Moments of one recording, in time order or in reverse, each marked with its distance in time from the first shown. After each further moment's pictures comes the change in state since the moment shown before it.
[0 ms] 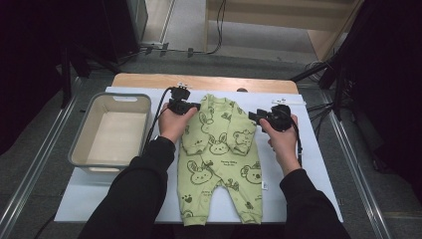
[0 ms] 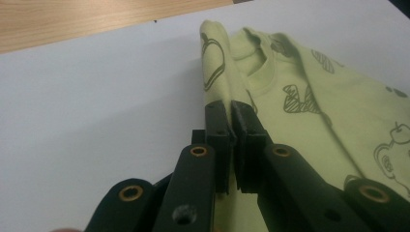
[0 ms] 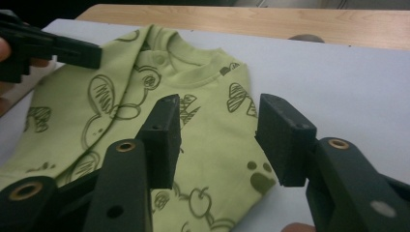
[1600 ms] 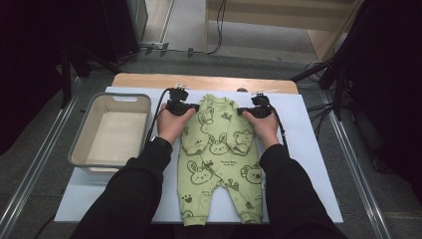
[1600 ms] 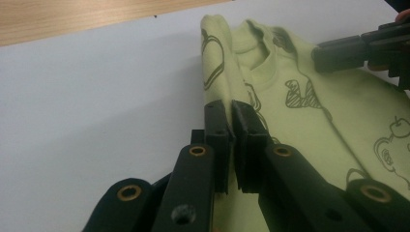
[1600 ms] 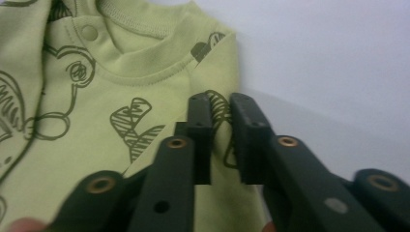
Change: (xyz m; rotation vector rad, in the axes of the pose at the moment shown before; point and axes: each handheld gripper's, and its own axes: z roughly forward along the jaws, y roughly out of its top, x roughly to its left) left arm 0.007 -0.005 0.000 -0.007 -0.034 -0.007; right arm -0.024 0.017 0.092 0.213 0.032 0.047
